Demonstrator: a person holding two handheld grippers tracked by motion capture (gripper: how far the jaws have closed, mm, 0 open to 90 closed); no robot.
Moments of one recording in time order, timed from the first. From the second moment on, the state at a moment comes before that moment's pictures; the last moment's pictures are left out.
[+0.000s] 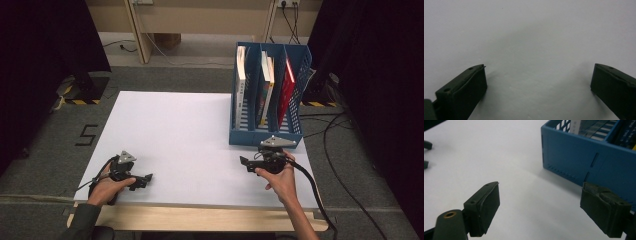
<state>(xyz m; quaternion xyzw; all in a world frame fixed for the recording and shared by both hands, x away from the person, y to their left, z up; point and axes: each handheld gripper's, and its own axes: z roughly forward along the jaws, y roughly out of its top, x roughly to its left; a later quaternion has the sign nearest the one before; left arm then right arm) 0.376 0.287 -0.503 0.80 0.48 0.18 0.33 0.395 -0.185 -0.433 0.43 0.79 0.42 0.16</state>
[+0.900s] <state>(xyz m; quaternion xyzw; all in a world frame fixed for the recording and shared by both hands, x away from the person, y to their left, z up) 0.376 0.287 -0.503 0.79 0.48 0.18 0.33 0.360 -0.191 -0.490 0.44 0.83 0.32 0.15</state>
